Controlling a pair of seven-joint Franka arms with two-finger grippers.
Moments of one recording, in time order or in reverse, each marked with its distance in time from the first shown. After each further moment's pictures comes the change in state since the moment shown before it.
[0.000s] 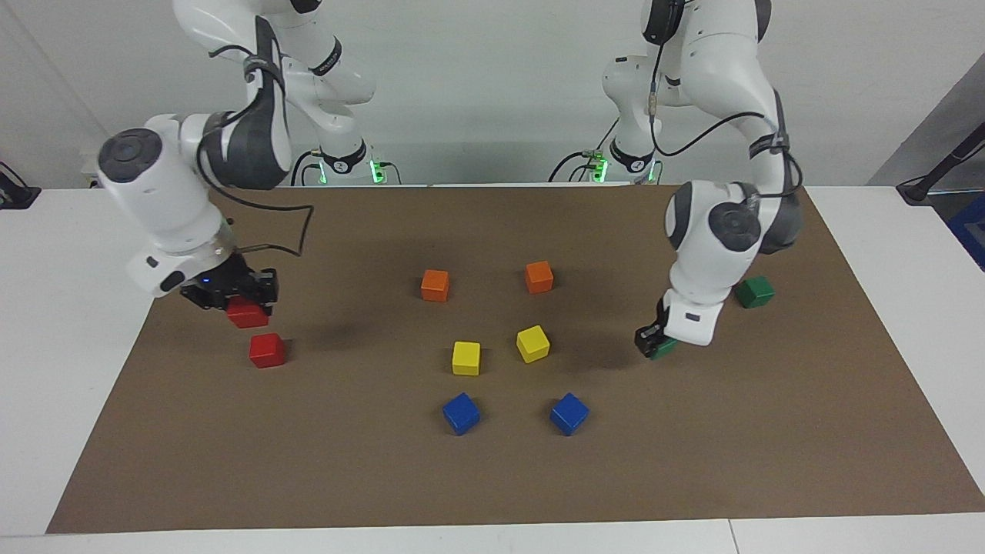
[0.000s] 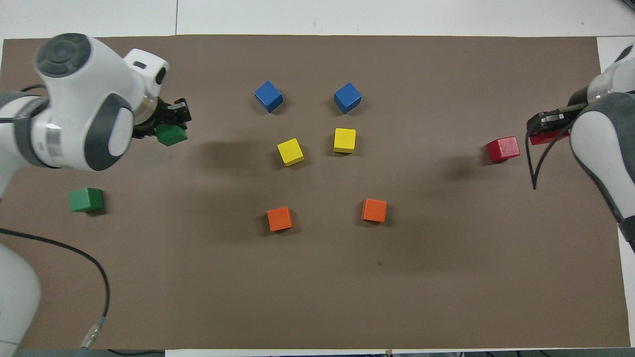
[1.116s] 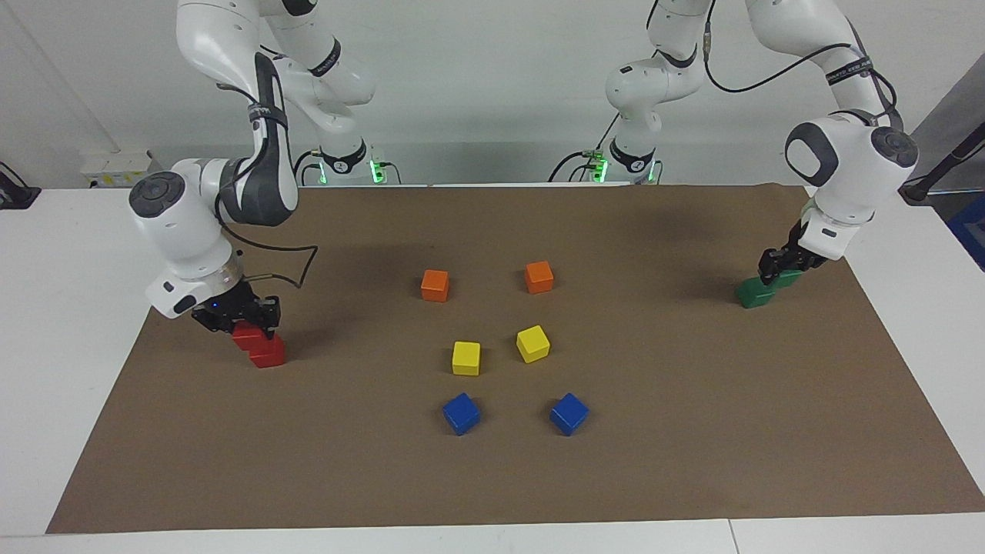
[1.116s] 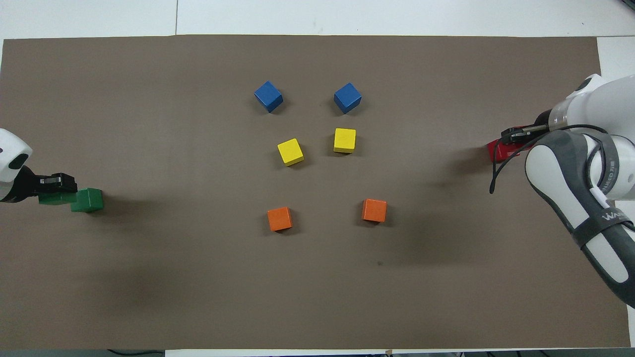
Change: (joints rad) left arm 0.388 -0.289 0.003 -0.489 0.000 0.223 0.557; right arm 0.033 0.009 0.009 -0.236 0.000 0.337 0.081
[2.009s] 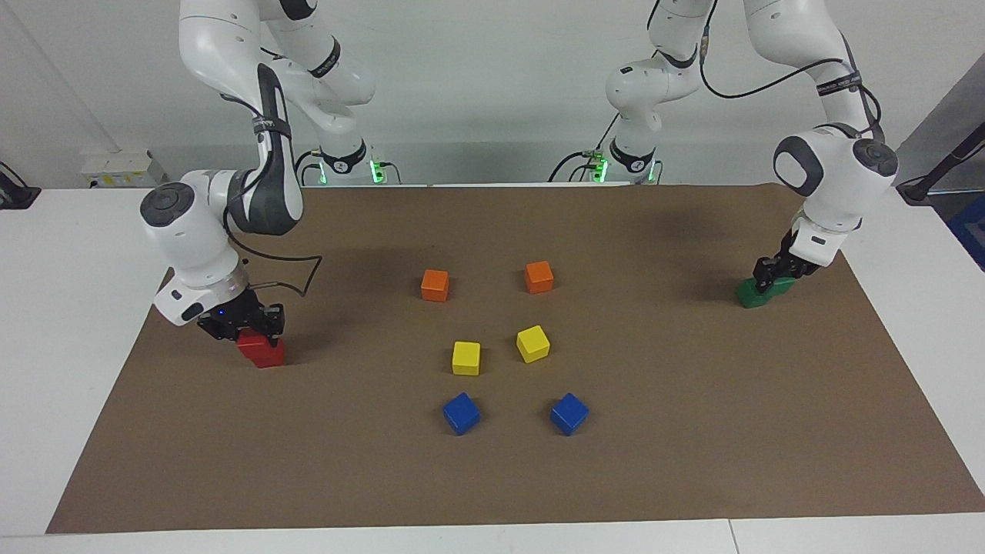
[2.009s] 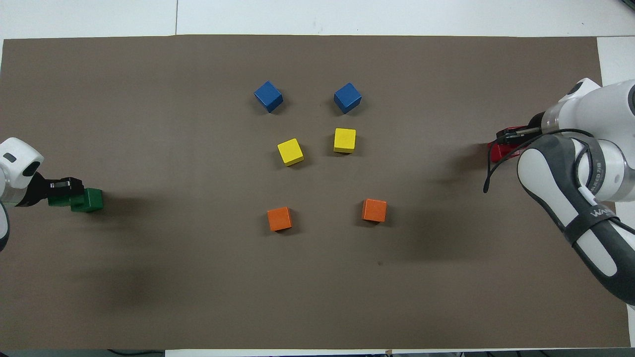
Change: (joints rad) left arm 0.008 0.024 -0.001 -0.066 0.000 0.123 0.000; right arm -0.004 0.028 -0.001 -0.025 0.000 0.064 -0.015
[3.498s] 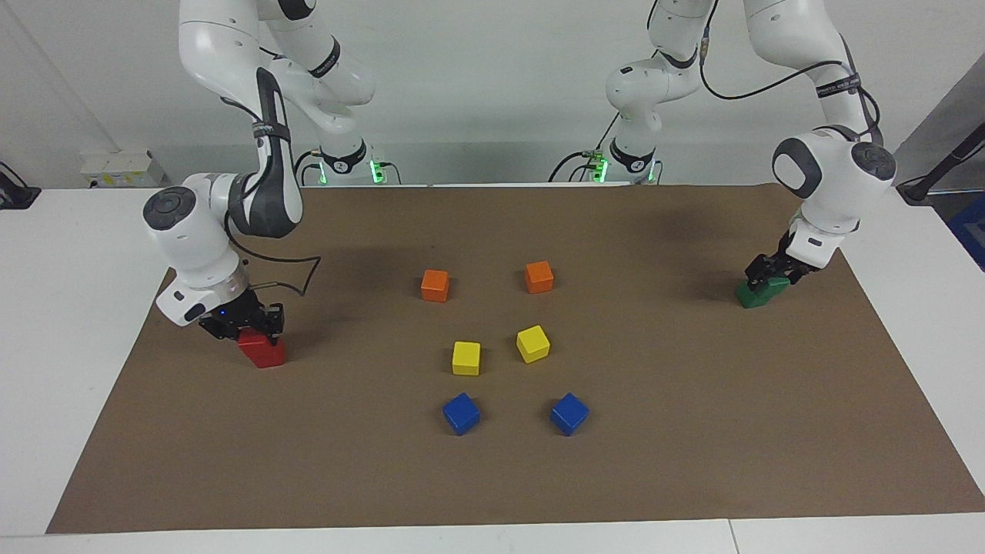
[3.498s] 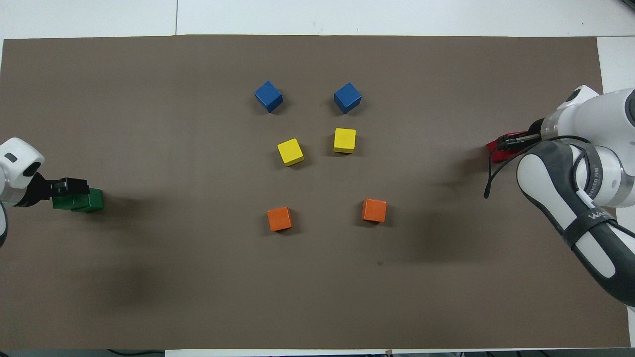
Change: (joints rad) left arm 0.000 -0.001 -0.001 0.051 0.000 -0.083 0.031; right arm -0.012 -0.005 0.000 -0.039 0.000 0.029 -0.023
